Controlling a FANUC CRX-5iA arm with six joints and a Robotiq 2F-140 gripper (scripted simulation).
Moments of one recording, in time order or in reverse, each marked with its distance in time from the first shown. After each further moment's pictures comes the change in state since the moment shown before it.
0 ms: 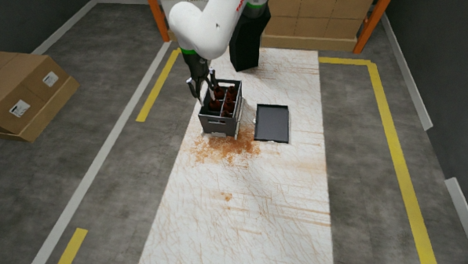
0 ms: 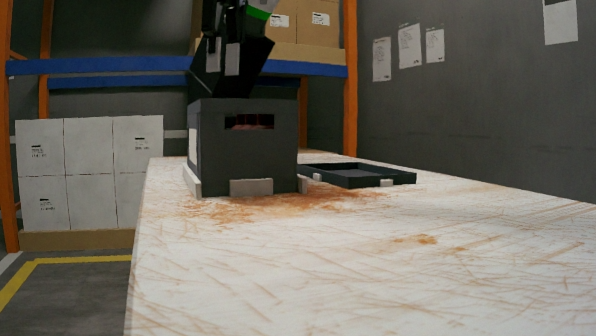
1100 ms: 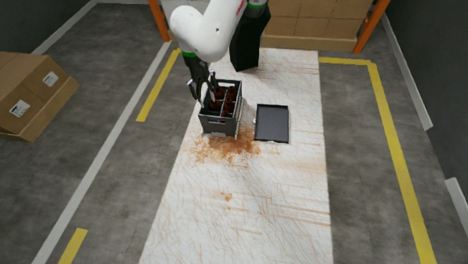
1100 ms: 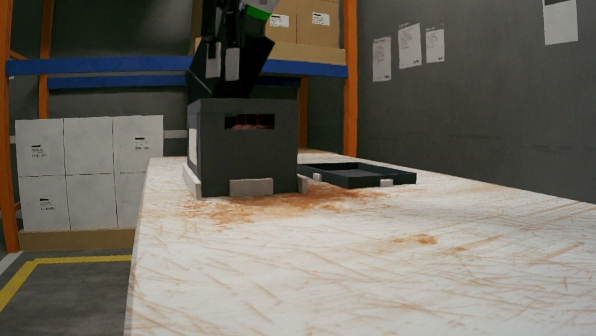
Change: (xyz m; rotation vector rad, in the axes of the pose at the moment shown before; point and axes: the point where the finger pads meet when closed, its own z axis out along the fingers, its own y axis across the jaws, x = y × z) arm -0.001 0.000 0.010 0.000 -0.001 0.000
